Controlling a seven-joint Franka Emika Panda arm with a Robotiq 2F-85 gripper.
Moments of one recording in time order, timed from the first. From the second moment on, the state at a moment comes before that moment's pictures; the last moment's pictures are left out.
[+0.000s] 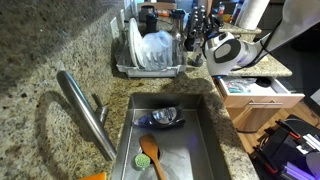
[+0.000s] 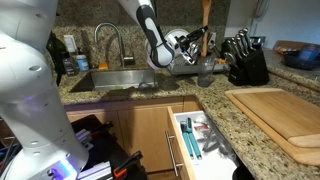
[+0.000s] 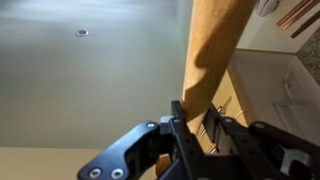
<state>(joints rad) 0.06 0.44 0.12 -2.11 -2.59 1.49 2.60</state>
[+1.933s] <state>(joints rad) 0.05 0.52 0.10 -2.02 -2.58 1.53 2.60</state>
